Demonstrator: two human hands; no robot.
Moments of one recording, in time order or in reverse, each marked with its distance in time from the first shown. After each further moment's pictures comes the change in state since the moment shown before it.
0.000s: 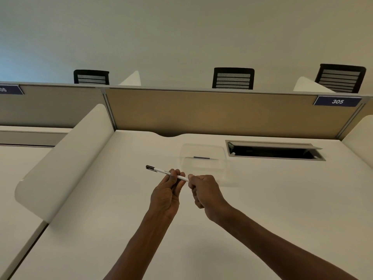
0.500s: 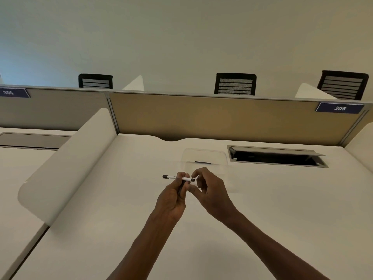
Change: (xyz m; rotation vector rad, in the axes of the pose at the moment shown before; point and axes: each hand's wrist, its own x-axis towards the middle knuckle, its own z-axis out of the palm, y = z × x) left_hand -0.001 -0.003 0.013 -0.051 0.048 -0.154; right_hand 0.020 0.018 -0.025 -0.488 0.045 -0.734
